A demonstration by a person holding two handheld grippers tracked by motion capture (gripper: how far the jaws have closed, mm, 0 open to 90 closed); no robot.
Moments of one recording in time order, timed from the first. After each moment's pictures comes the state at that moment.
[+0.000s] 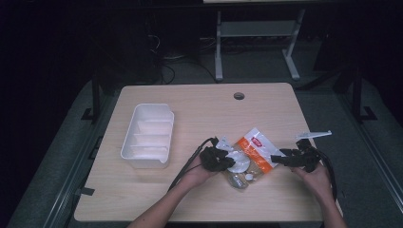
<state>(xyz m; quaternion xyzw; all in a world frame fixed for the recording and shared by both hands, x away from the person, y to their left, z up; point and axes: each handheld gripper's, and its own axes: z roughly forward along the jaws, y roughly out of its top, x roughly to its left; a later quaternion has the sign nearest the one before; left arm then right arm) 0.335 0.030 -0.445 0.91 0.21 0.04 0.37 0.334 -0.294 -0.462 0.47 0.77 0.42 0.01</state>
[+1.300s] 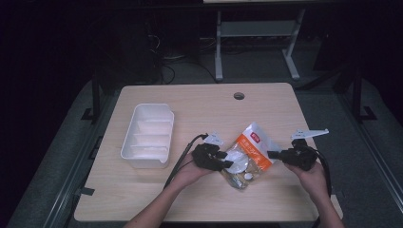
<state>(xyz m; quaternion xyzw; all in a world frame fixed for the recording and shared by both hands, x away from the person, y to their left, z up) 0.341 0.055 -0.437 0.88 0.23 0.00 0.41 0.321 -0.269 -0.431 0.41 0.79 0.45 0.03</state>
